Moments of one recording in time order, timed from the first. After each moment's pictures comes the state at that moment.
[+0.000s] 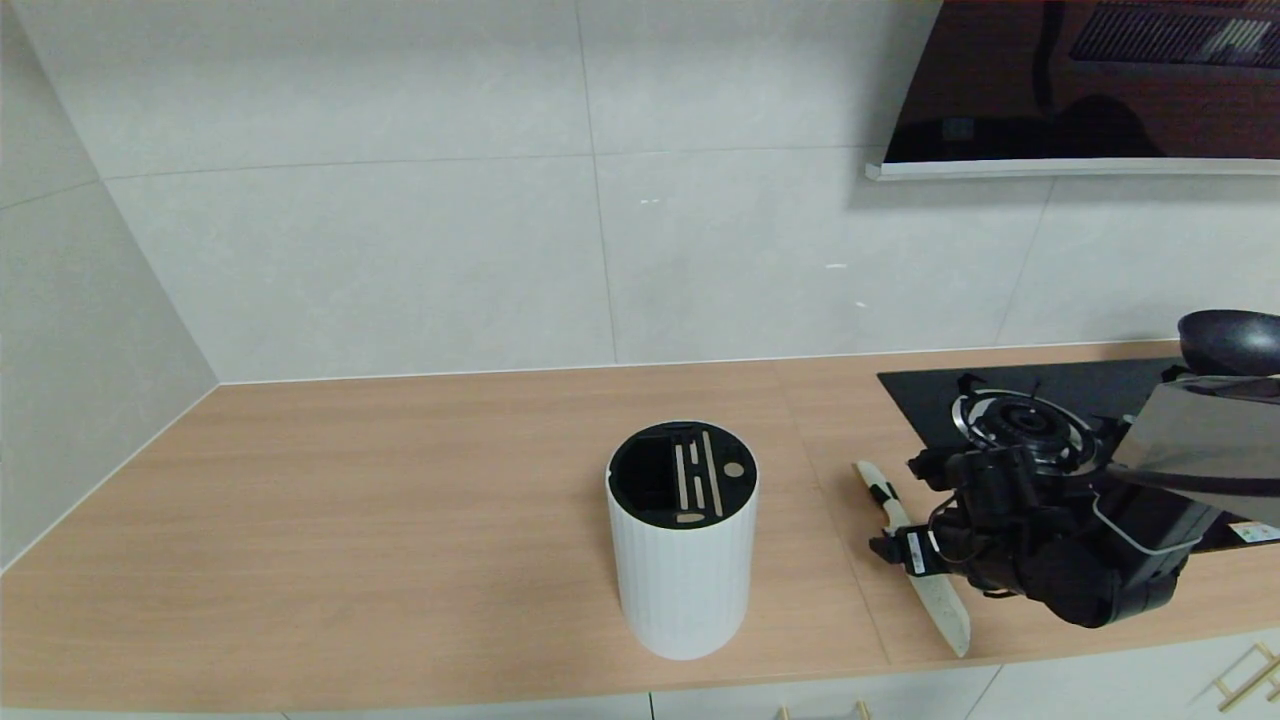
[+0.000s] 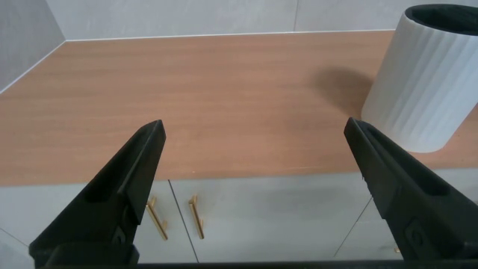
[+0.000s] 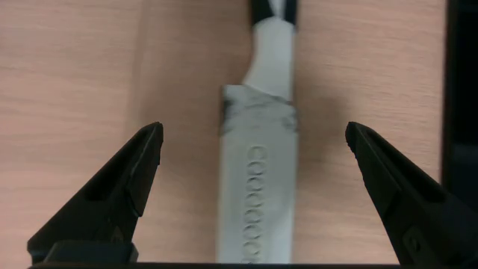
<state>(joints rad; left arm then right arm) 0.00 0.00 0.00 0.00 0.02 0.00 0.23 2.26 -0.78 -0.79 -0.09 0.03</state>
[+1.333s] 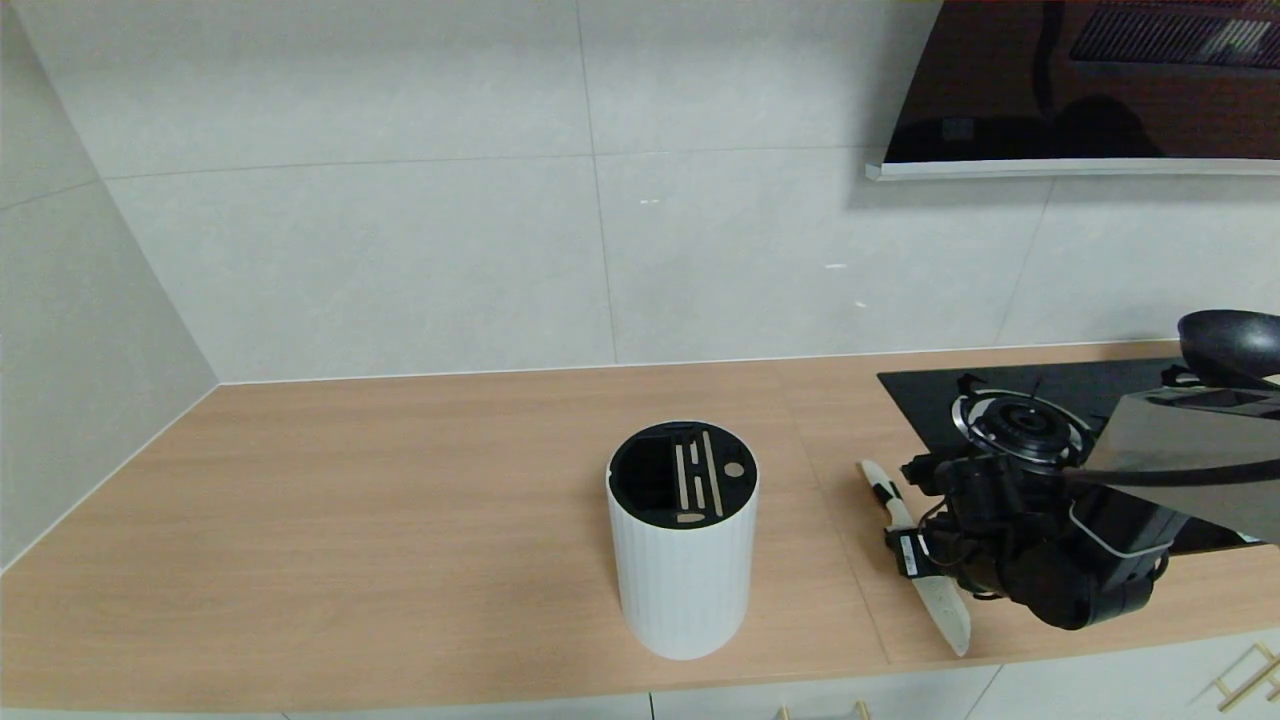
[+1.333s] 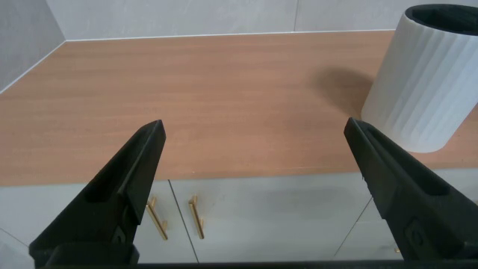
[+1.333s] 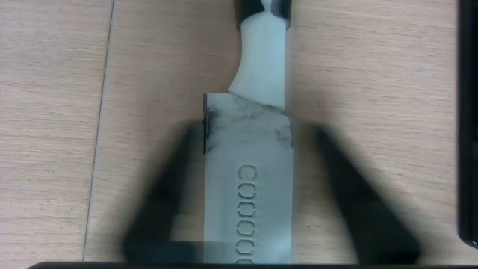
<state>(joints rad) 0.00 0.00 0.00 0.00 0.02 0.00 0.22 2.33 -0.81 -0.82 -0.12 0.03</state>
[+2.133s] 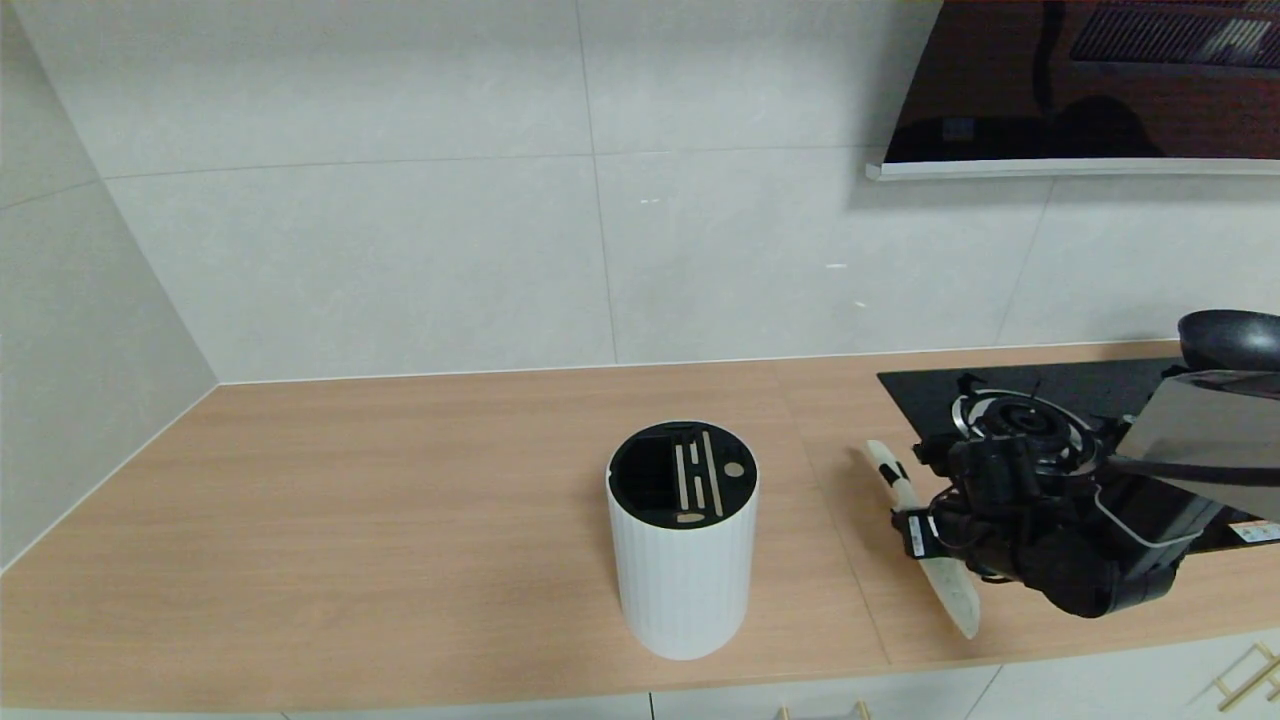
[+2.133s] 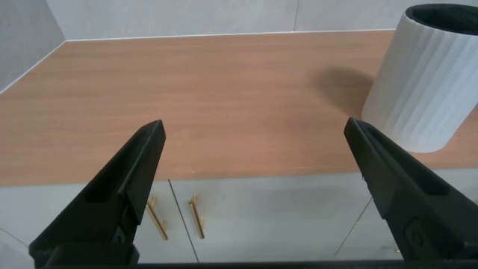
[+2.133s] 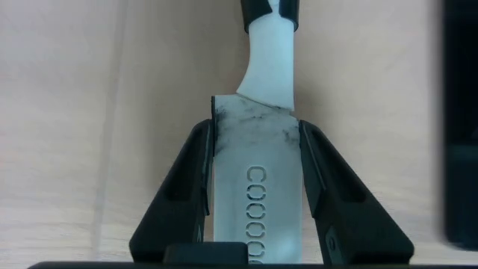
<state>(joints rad) 0.00 0.00 0.00 0.00 0.02 0.00 0.22 2.24 -0.80 -0.81 -0.12 0.05</state>
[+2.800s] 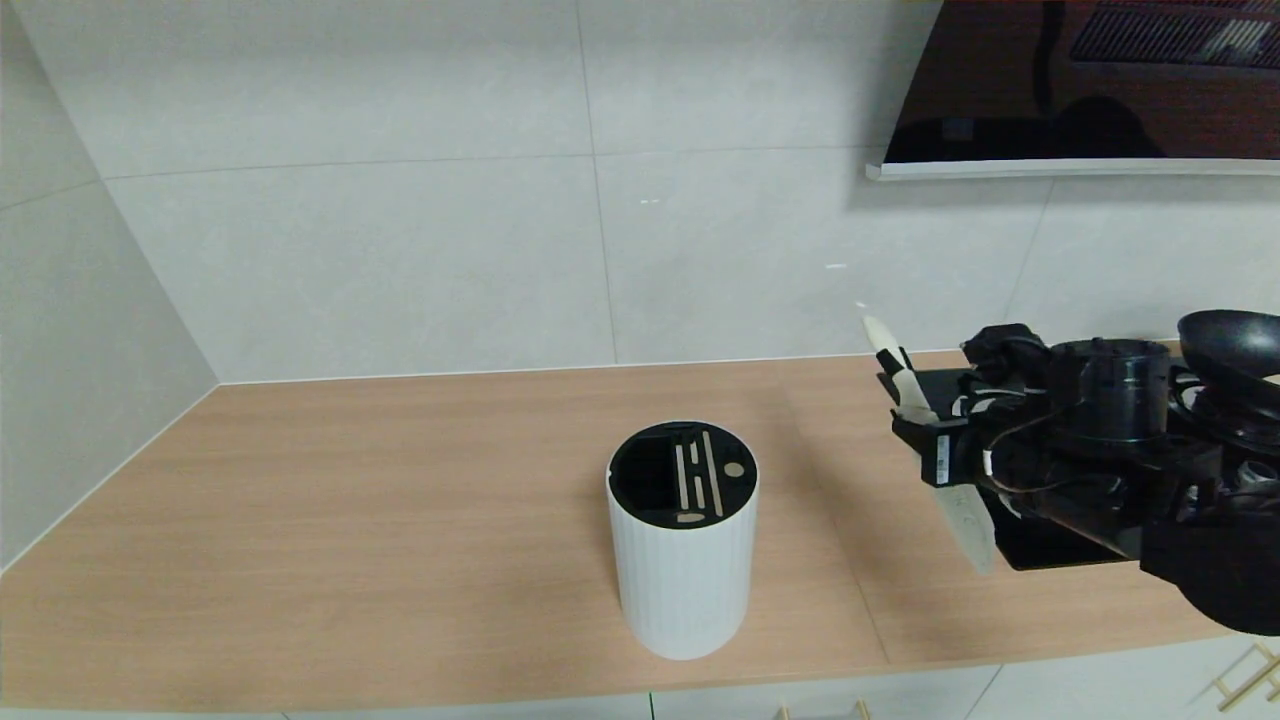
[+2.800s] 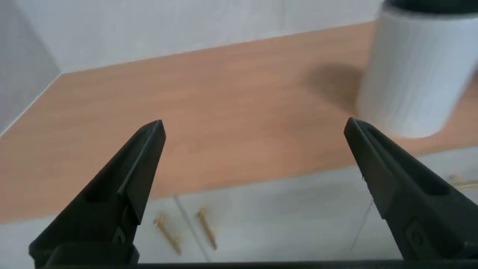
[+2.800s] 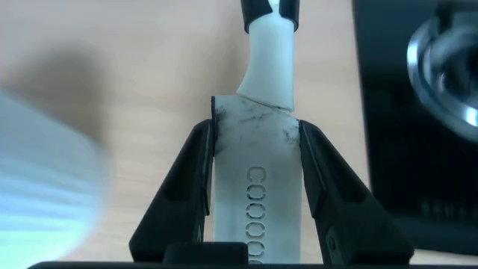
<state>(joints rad) 0.00 0.01 -0.10 0.04 -0.09 0.10 0.37 1.77 -0.70 -0.77 -0.15 0.06</state>
